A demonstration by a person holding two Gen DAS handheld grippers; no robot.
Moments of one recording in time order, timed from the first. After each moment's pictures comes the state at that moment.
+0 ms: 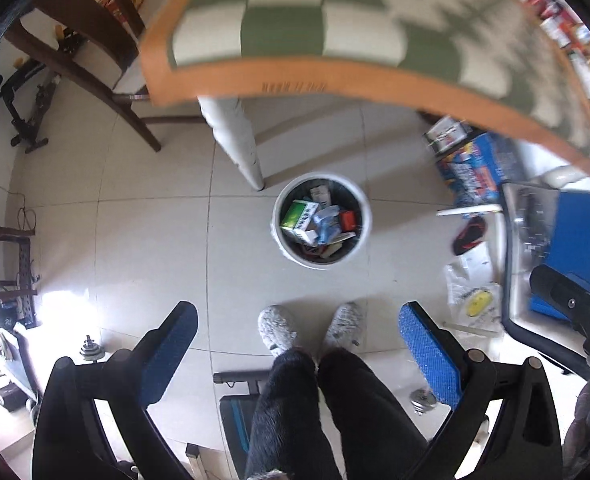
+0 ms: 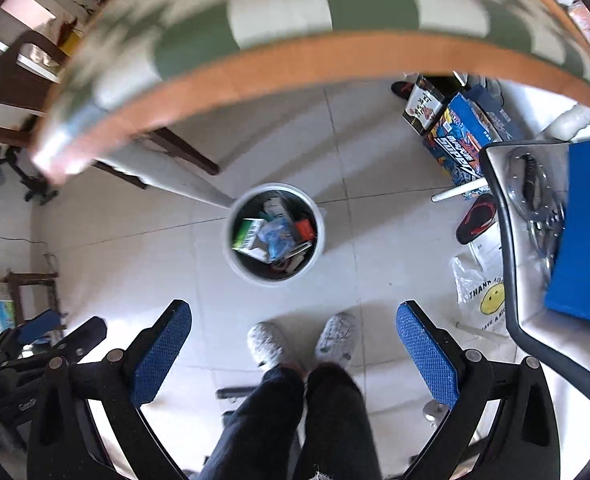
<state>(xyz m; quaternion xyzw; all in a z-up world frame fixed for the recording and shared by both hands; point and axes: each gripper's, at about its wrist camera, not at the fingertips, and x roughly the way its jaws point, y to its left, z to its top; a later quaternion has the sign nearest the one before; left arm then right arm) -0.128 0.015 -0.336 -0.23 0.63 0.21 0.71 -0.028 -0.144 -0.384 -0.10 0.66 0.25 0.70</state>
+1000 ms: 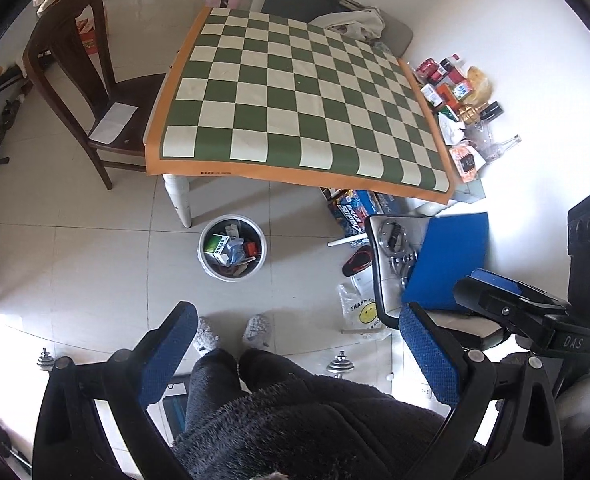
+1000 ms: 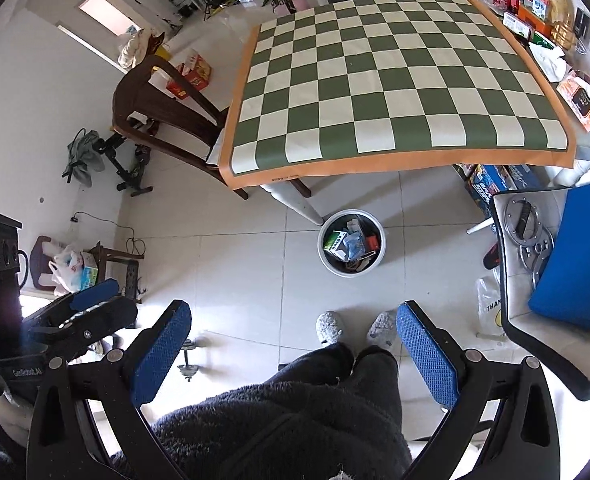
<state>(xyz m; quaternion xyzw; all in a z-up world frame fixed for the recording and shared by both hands) -0.194 -0.027 -0.103 -0.30 0.52 0.11 0.79 -0.098 -0.217 -0.082 -0.06 0.62 0.38 0.68</state>
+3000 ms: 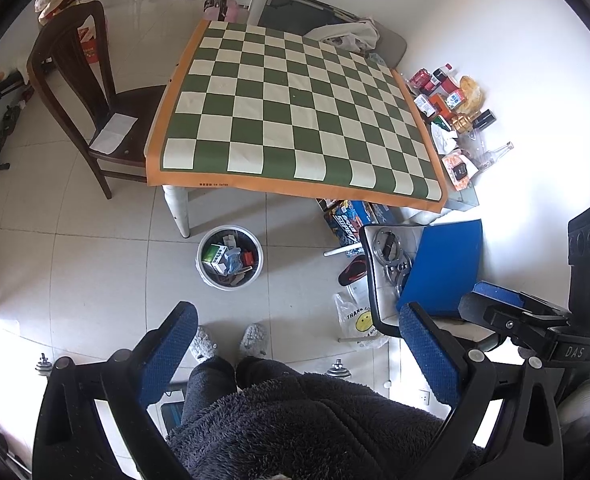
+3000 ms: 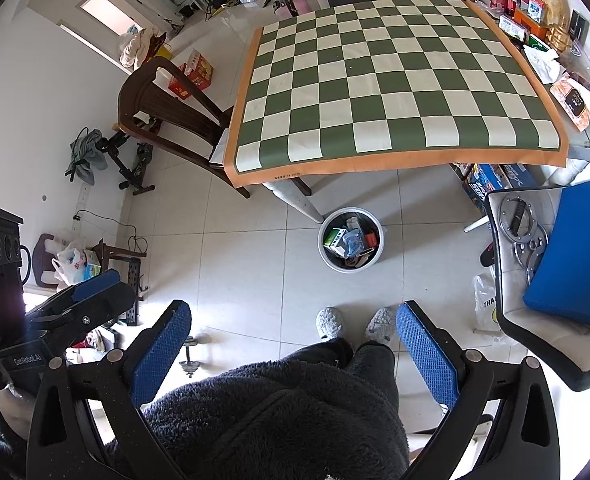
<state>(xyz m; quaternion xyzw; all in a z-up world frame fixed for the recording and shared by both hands) -0.200 -0.030 -0.087 -0.31 0.51 0.12 0.80 -0.099 -0.244 -0.063 -0.06 0.62 0.39 0.68</state>
